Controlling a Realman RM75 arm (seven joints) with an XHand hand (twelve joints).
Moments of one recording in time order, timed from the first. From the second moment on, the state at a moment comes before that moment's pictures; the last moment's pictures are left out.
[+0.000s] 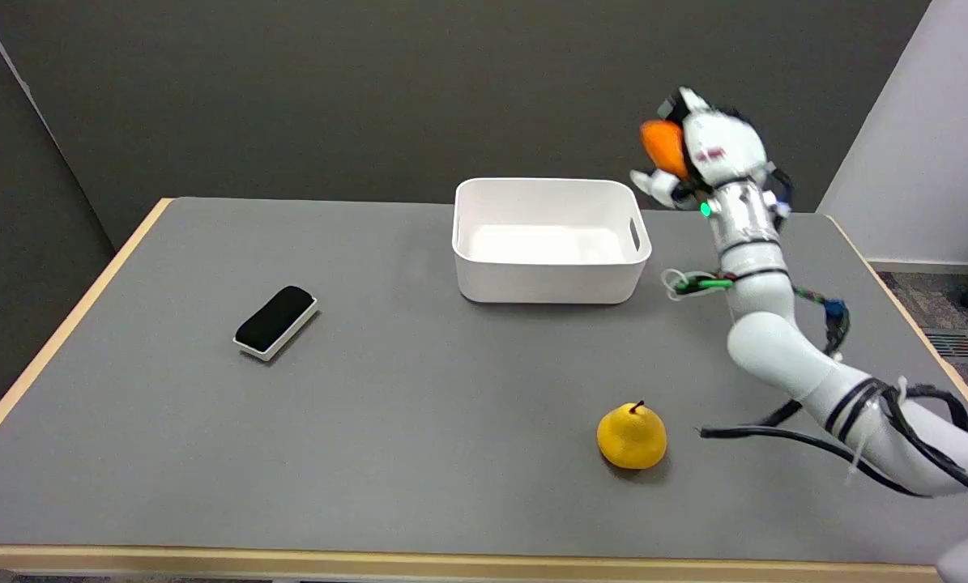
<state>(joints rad) 0.34 -0.95 -1.97 1.26 1.44 0.69 -0.52</state>
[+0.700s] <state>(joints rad) 0.57 -1.12 -2.17 1.02 1.17 0.58 -0.13</state>
